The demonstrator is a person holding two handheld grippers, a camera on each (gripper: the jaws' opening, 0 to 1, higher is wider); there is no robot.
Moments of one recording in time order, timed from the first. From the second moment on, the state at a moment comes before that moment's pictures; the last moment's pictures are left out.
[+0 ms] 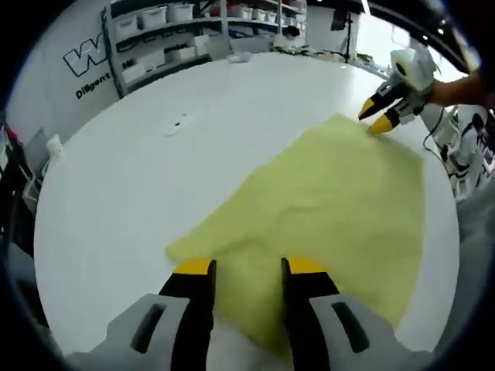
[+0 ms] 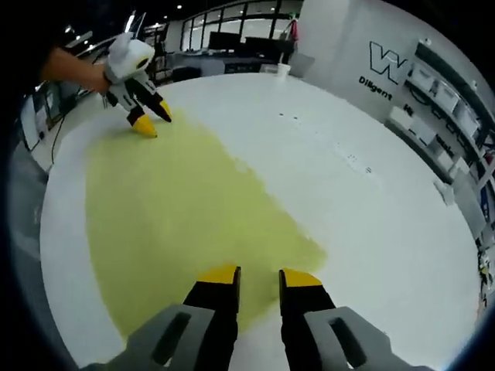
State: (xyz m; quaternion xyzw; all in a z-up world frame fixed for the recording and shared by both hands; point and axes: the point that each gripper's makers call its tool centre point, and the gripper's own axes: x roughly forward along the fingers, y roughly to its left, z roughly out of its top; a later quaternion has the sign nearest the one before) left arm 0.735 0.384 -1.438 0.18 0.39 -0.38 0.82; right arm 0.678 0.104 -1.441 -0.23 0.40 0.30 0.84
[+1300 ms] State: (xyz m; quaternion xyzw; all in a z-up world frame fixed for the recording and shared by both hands) left arm 0.619 0.396 -1.436 0.19 0.39 -0.46 0.78; right arm 0.599 0.119 -1.446 -0.18 0.40 0.33 0.83
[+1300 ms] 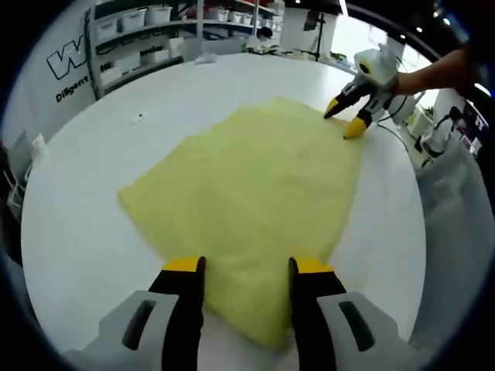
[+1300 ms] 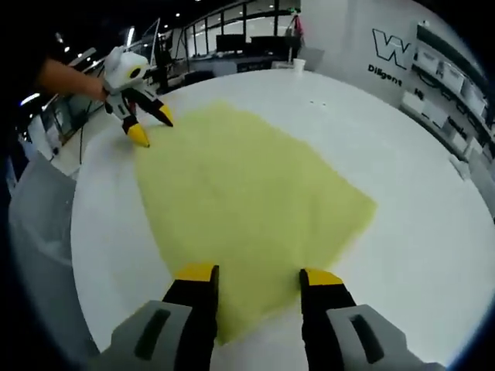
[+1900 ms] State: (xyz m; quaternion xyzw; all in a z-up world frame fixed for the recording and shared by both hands) left arm 0.597 0.389 -1.432 0.16 0.38 -0.45 0.79; right arm 0.571 0.132 -1.442 -0.17 0.39 0.35 0.83
